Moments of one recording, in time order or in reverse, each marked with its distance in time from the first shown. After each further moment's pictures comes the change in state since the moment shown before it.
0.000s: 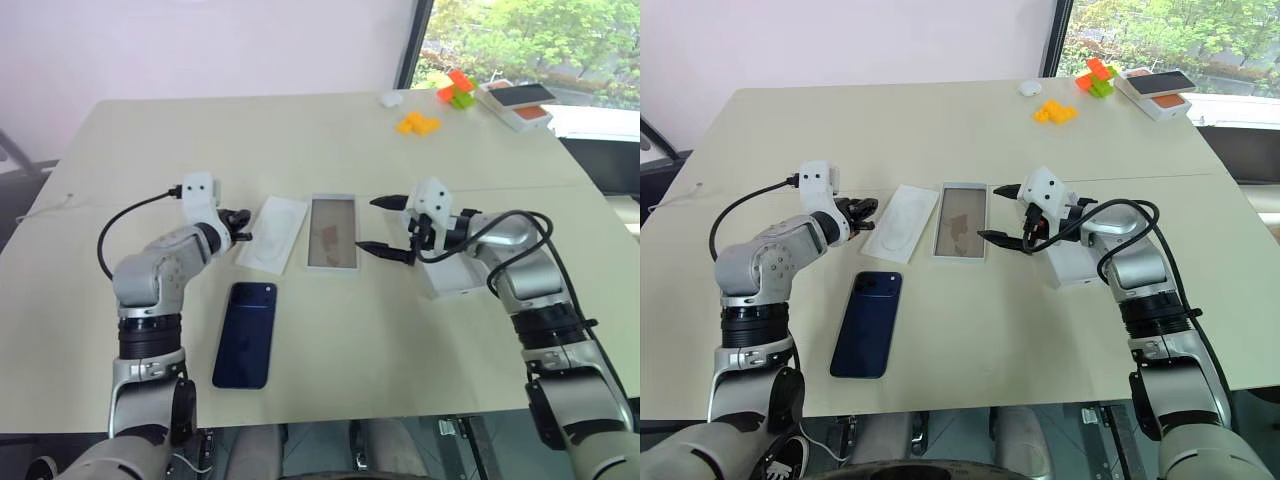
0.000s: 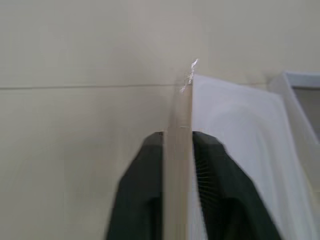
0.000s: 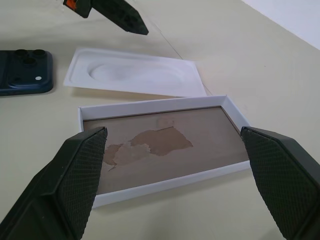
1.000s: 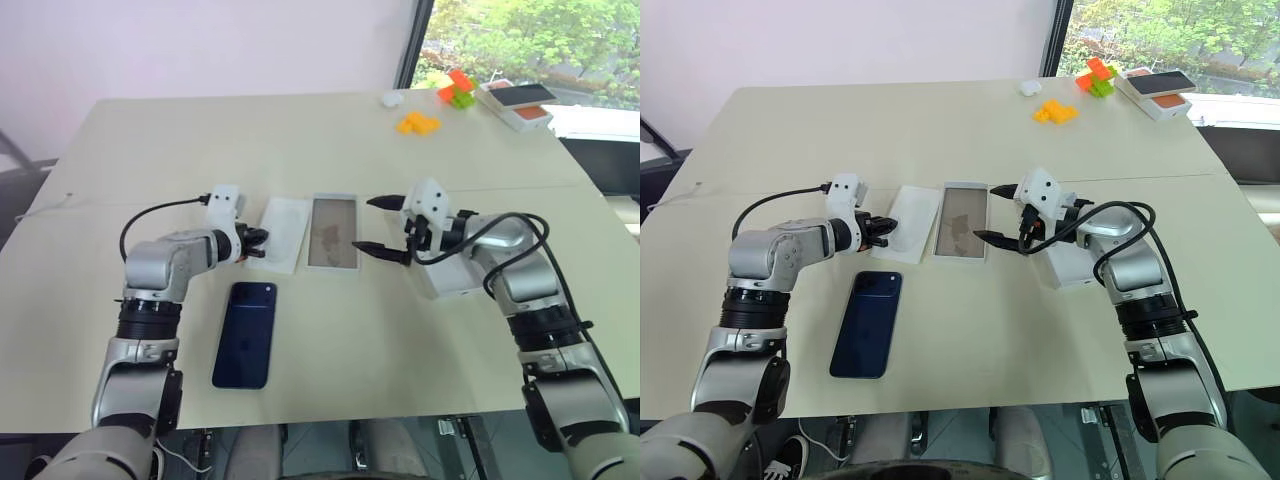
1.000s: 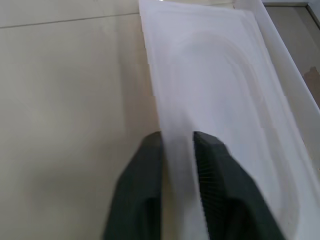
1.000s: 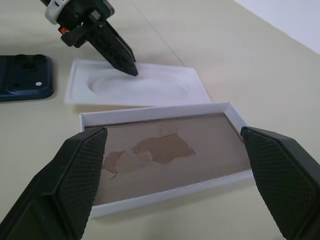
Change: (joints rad) left arm -0.063 0.102 -0.174 0.173 0.014 0.018 -0.223; right arm 0.009 0.017 0.000 -0.021 -0.003 0.002 -0.021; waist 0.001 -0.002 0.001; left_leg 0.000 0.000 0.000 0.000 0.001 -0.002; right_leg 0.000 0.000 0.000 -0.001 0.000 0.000
